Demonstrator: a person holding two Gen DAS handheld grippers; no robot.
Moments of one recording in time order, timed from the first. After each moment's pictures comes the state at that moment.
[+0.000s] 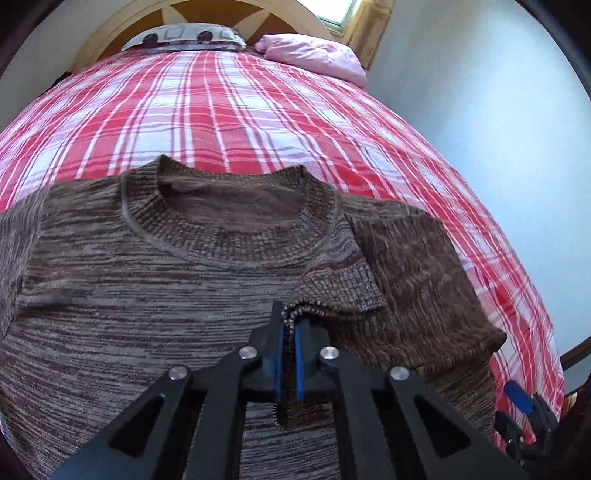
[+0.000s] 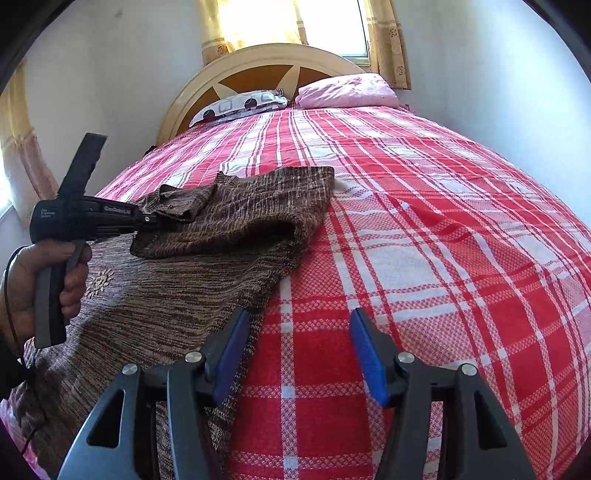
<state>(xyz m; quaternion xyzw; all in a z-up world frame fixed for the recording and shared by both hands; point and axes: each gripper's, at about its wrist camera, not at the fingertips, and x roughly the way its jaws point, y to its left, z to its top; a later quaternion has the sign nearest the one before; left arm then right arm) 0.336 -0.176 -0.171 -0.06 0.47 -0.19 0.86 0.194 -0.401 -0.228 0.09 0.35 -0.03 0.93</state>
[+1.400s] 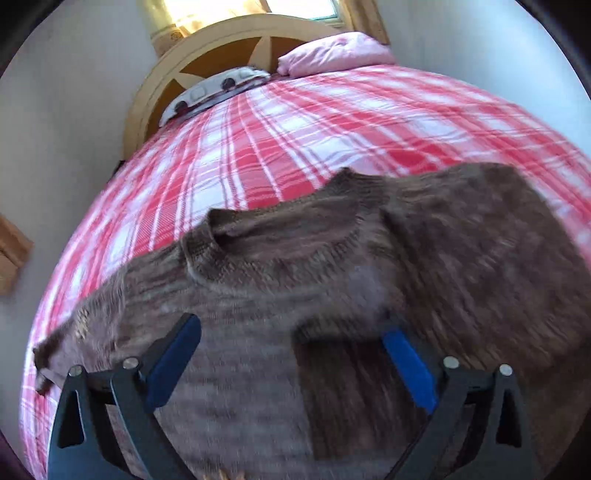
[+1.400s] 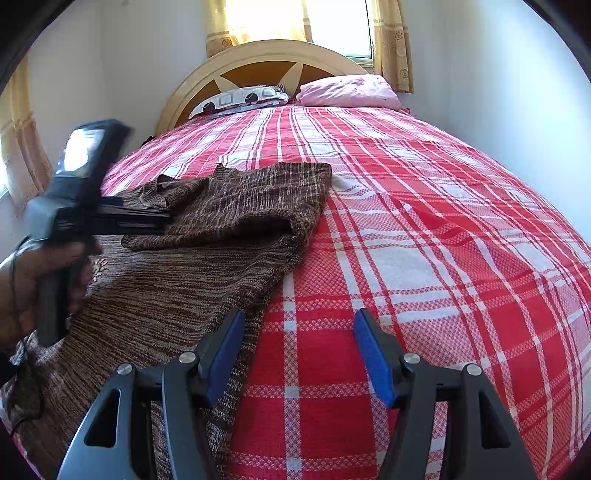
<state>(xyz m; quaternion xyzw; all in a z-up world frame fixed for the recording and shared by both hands) 0.342 -0.212 -0.181 0.18 0.39 -0.02 0.90 0.198 -0.394 -0.230 0.07 0.36 -0.03 0.93</state>
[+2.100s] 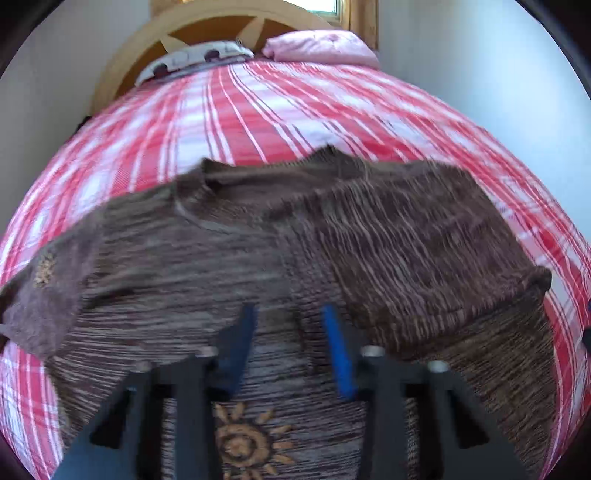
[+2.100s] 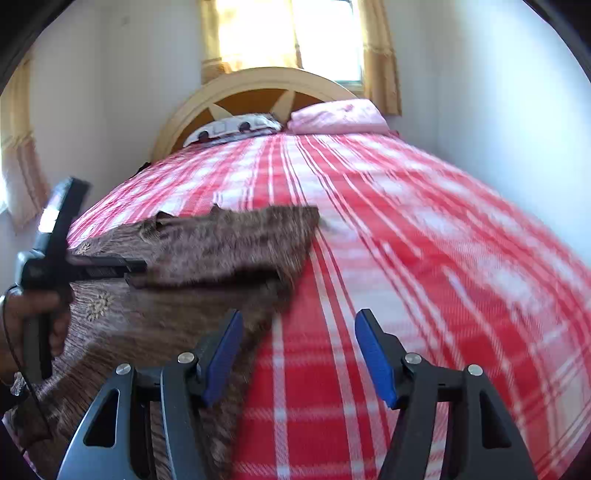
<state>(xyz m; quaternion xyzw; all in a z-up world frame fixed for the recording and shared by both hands) 0.303 -0.181 -0.175 0.07 0.46 -0.12 0.88 0.200 -0.396 -0.189 0.04 0.31 -0.05 0.95</state>
